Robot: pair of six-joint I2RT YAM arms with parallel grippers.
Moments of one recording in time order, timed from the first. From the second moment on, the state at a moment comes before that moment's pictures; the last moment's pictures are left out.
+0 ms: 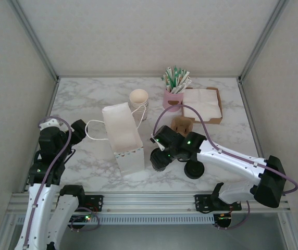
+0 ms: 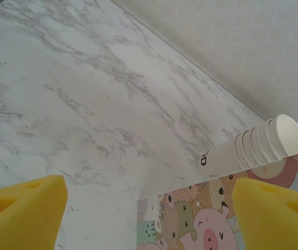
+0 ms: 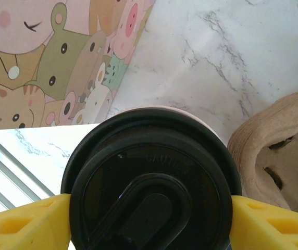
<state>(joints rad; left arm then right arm) -0.05 0.56 0.74 -0.63 -0.02 -0.64 1.04 1.31 1.06 -0.88 0.04 0.28</state>
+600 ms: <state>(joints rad) -0.05 0.56 0.74 -0.63 -0.02 -0.64 1.06 1.34 1.08 -0.89 0.06 0.28</state>
